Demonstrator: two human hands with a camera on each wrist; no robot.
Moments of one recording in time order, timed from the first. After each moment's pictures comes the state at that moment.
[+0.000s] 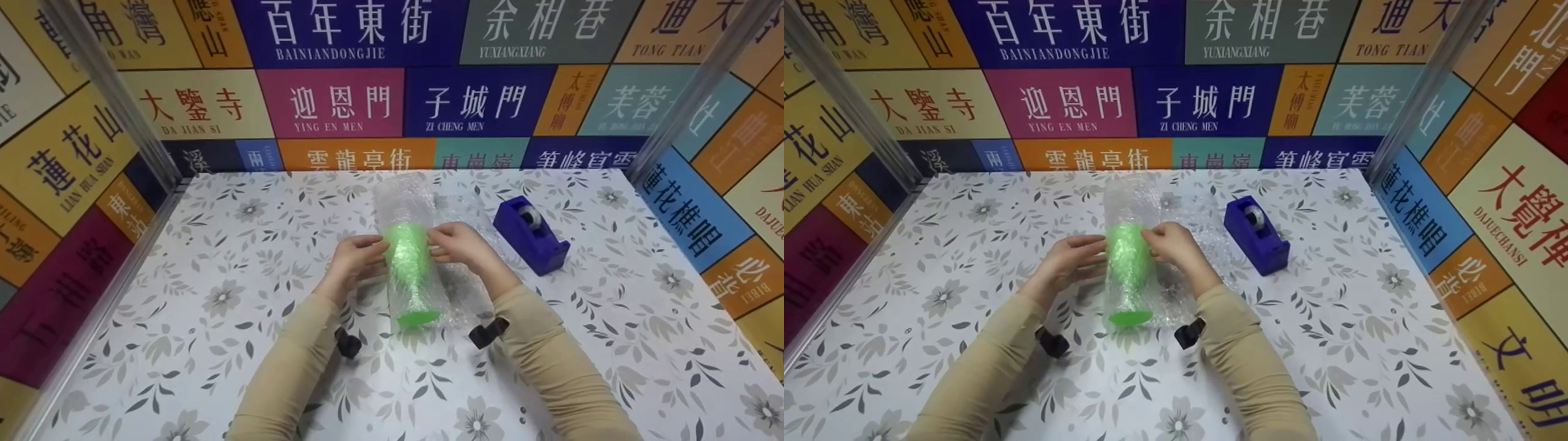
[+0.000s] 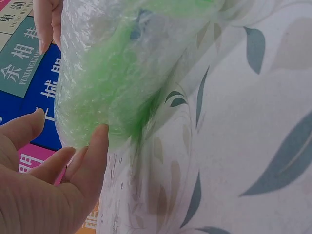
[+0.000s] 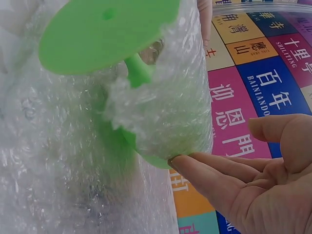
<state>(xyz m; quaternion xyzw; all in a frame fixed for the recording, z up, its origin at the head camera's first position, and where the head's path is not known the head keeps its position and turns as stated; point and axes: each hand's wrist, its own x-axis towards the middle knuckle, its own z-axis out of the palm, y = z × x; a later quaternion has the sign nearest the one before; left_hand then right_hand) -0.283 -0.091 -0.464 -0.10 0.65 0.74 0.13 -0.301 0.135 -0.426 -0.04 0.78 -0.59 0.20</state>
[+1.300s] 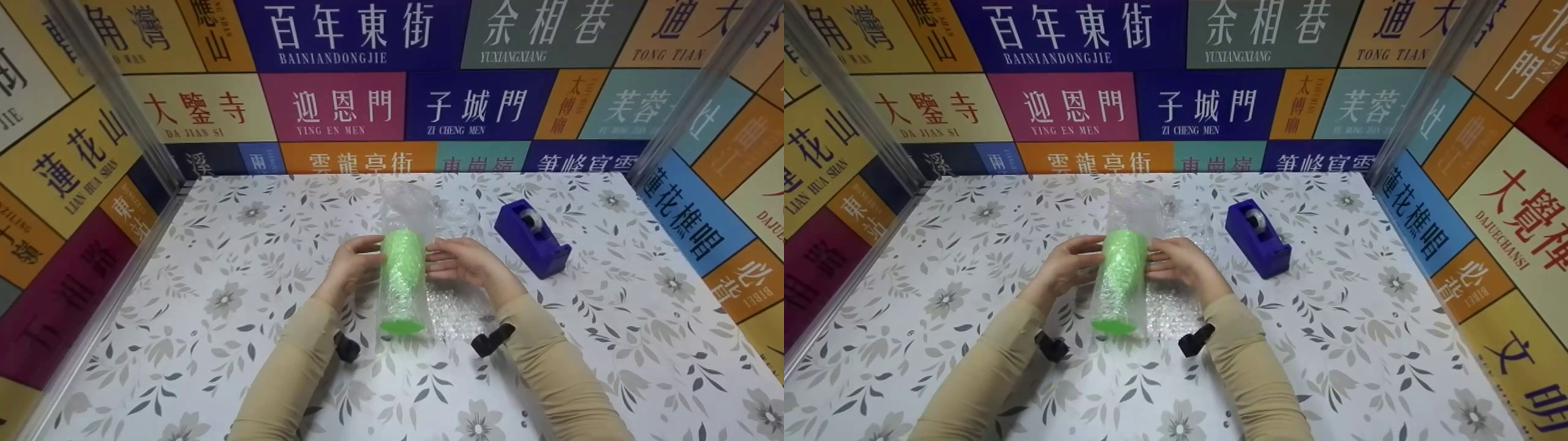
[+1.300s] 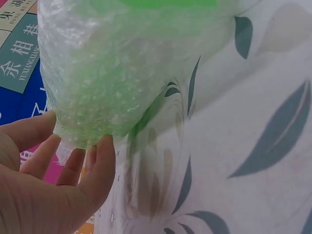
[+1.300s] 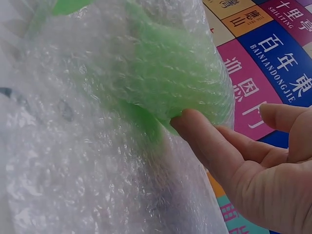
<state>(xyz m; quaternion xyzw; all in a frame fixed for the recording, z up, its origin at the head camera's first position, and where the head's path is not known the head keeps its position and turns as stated) -0.283 -0.095 -0.473 -0.07 0.67 0.74 0.09 -0.307 0.152 -0.461 0.00 0.62 -0.73 0.29</state>
